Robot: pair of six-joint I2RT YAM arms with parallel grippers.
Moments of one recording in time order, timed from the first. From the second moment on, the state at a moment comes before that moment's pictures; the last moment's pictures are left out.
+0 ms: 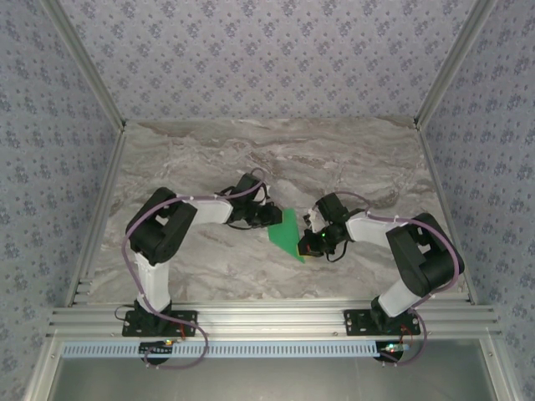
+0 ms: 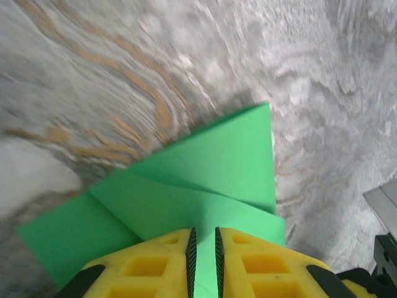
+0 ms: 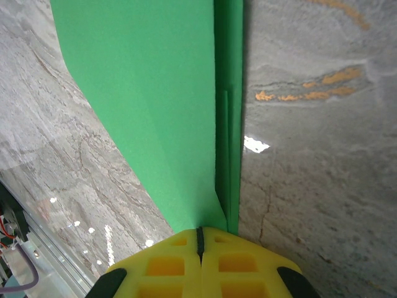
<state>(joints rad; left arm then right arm) -0.65 1.96 1.06 -0.02 0.48 -0.73 0.48 1.59 0.67 -0.37 -0.59 0.42</state>
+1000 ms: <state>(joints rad) -0.46 1.93 1.16 -0.17 0.42 -0.61 0.49 1.54 0.63 -0.29 -0.59 0.46</state>
